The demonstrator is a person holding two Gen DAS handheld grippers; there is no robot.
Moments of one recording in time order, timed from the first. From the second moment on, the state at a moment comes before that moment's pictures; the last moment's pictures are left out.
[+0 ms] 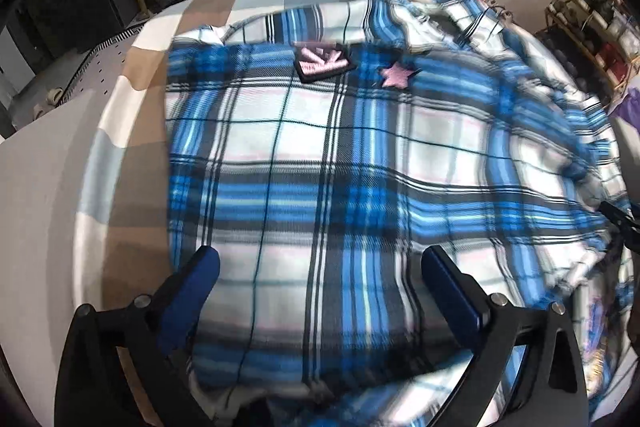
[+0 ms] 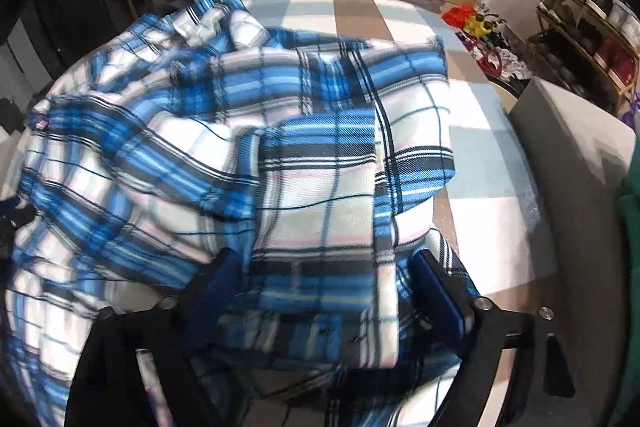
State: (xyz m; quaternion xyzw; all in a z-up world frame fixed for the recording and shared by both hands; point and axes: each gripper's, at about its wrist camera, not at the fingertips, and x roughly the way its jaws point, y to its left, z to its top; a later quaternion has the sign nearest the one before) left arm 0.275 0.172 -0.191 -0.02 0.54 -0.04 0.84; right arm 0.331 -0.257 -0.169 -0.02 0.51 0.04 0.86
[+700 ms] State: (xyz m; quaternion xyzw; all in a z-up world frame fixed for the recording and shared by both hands) left arm 0.391 0.139 -0.093 -0.02 0.52 -0.09 0.85; right arm 0.360 -0.237 -0.040 0.08 0.46 0.16 0.87
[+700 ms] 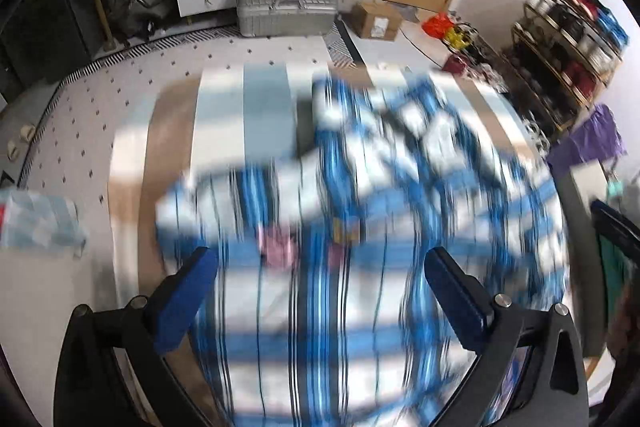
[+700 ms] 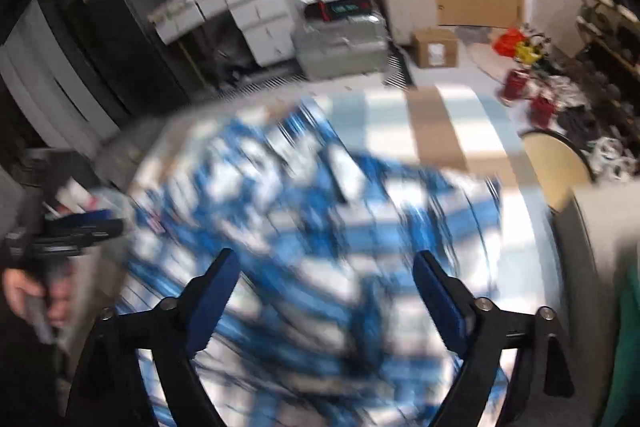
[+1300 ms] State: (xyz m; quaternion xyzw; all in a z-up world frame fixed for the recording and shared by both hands) left arm 0.553 0.082 -0.197 -0.01 0.64 -0.07 0.77; right arm 0.486 -0.206 -0.086 0.07 0.44 0.14 0.88
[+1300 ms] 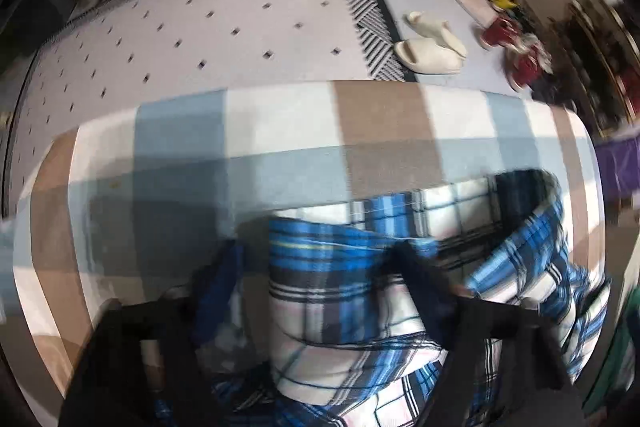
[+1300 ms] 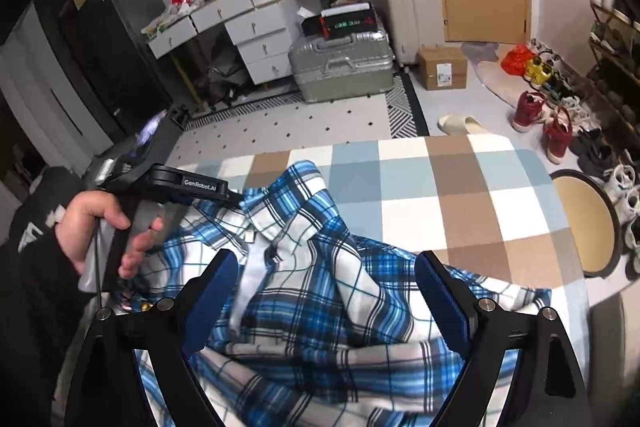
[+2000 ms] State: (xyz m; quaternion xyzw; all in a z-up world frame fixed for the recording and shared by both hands) left arm 0.409 0.082 -0.103 0.05 0.39 -0.30 0.87; right arm 0.574 -0.135 -0.084 -0.01 0.51 0.20 0.84
